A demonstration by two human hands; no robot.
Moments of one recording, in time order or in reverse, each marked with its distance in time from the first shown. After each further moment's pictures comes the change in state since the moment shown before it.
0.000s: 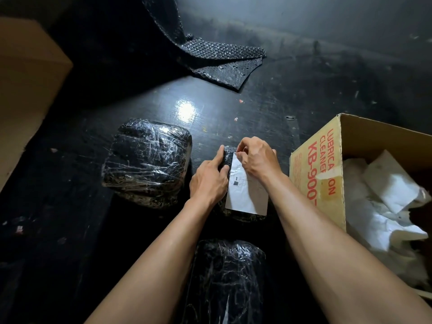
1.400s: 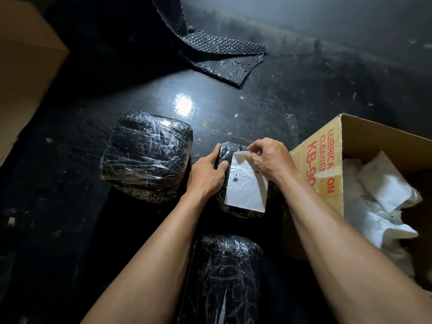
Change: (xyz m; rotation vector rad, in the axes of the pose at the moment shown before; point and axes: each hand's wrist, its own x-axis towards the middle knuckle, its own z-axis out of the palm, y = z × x) left_hand 0.003 -0.011 -0.004 -0.282 -0.025 -0.081; right_hand -0.010 0.018 -0.023 -0.064 -0.056 0.005
